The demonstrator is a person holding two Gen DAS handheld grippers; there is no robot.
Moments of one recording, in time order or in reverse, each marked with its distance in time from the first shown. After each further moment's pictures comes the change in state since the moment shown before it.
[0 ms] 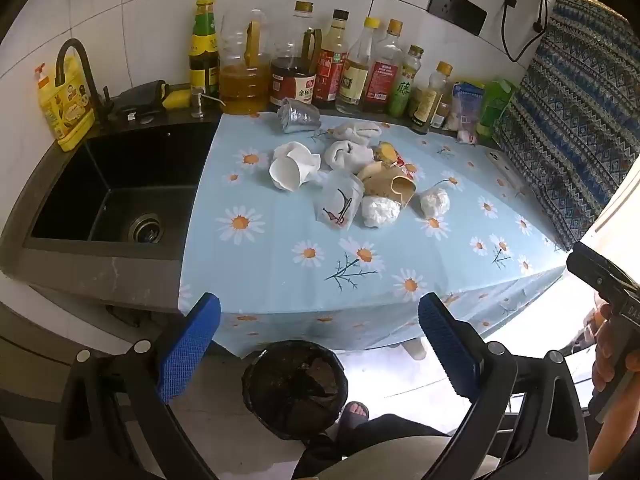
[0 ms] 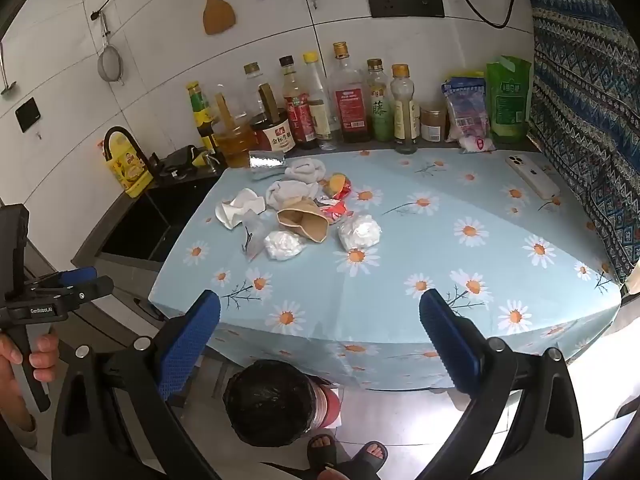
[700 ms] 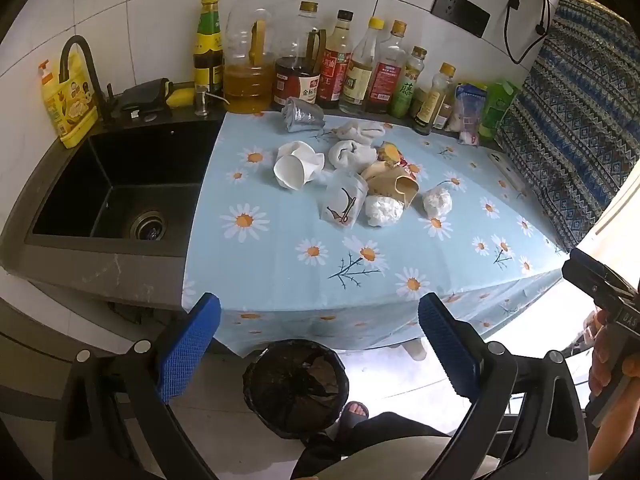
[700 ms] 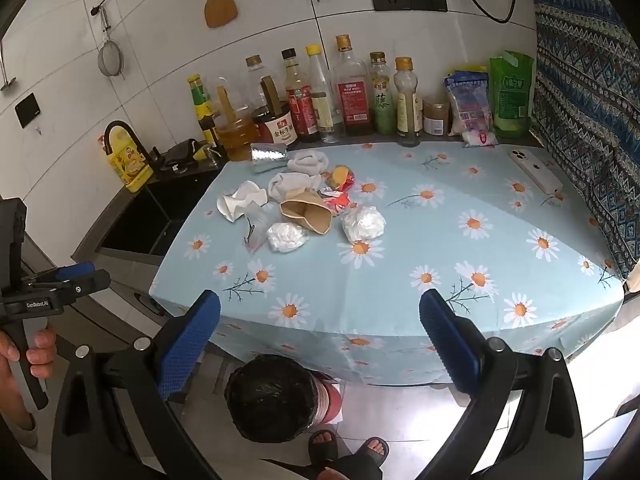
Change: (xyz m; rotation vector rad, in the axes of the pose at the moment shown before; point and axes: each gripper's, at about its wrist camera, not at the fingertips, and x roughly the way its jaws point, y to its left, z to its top) left arm -0.002 0.006 -0.002 -0.010 0.000 0.002; right arm 0.004 0.005 -0.006 0.007 0.006 0.012
